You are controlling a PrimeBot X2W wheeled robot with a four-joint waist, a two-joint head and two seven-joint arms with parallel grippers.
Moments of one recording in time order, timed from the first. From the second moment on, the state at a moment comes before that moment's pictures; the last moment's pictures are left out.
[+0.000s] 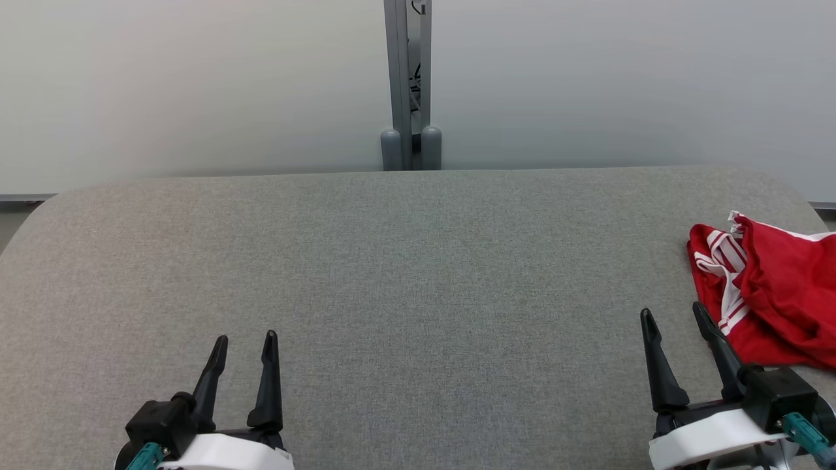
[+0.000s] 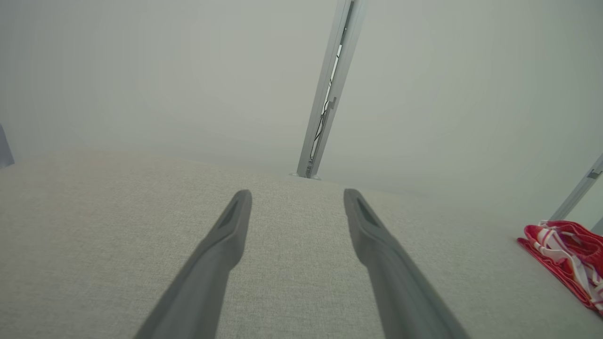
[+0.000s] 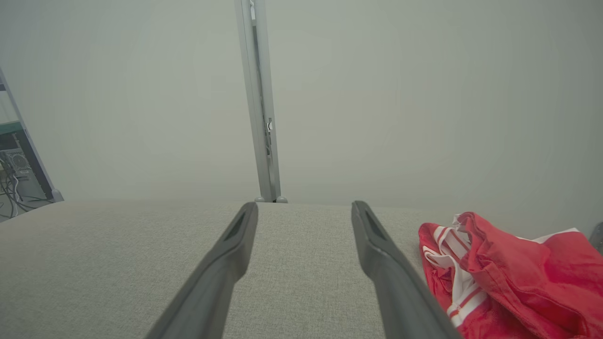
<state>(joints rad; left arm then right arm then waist) 0.01 0.05 -0.12 0.22 -0.36 0.00 -0.26 -0.03 -0.05 0.04 0.19 0.13 0.13 -0.26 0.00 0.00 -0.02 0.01</state>
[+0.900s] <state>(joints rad) 0.01 0.05 -0.08 0.23 -0.40 0.02 -0.26 -0.03 -0.05 0.06 0.20 0.12 0.13 -0.26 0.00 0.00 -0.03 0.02</state>
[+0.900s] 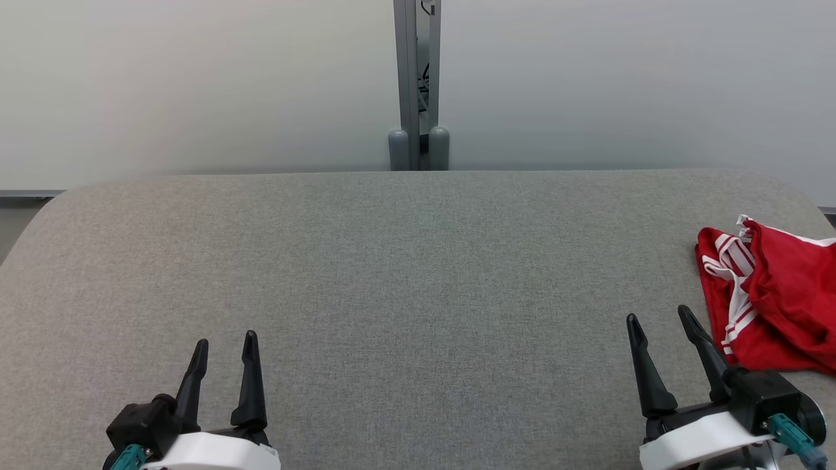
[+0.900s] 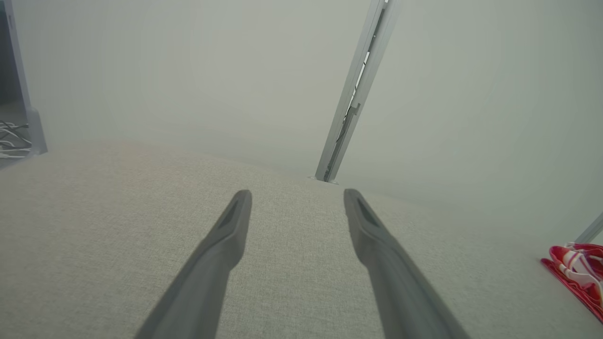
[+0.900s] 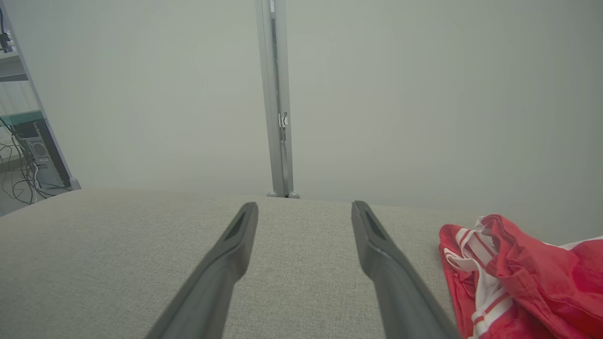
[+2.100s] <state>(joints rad) -0.02 0.04 -0.12 0.32 -0.78 -0.02 -0.19 0.01 -0.03 -0.07 0.24 0.56 0.13 -0.10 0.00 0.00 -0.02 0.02</state>
